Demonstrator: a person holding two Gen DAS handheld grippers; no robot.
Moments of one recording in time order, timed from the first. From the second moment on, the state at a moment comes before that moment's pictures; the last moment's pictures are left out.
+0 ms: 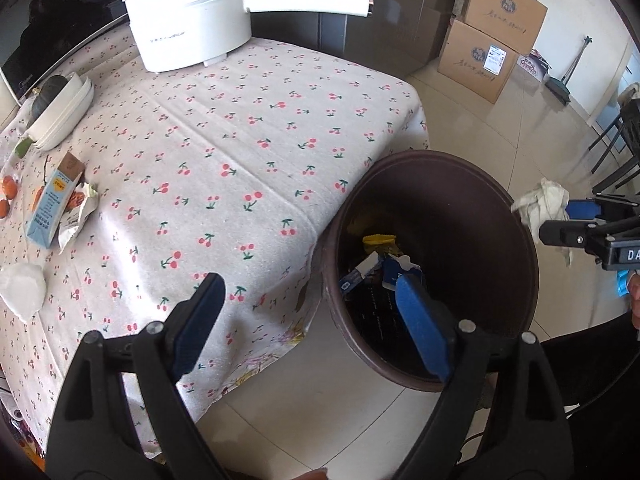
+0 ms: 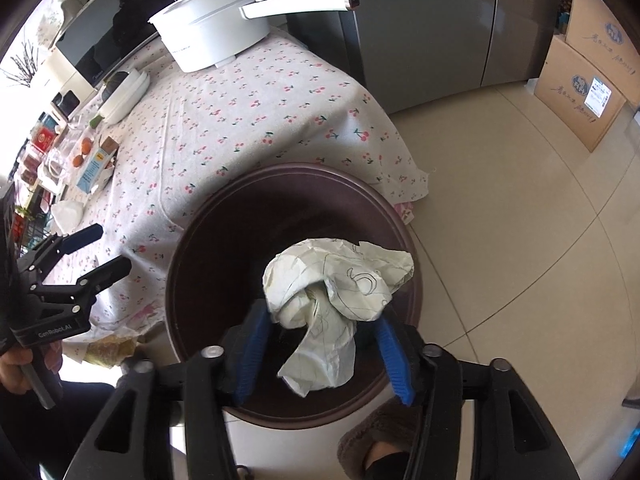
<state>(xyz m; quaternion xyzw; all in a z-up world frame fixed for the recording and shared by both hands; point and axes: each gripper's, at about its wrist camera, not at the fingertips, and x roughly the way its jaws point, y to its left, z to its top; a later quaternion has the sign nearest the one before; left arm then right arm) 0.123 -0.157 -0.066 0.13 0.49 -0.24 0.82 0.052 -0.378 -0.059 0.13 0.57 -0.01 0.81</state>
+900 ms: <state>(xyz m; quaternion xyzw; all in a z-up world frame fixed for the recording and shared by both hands) 0.159 0.003 -0.046 0.01 0.51 -0.07 0.85 0.105 -0.301 -0.048 0.11 0.58 0.03 0.80</state>
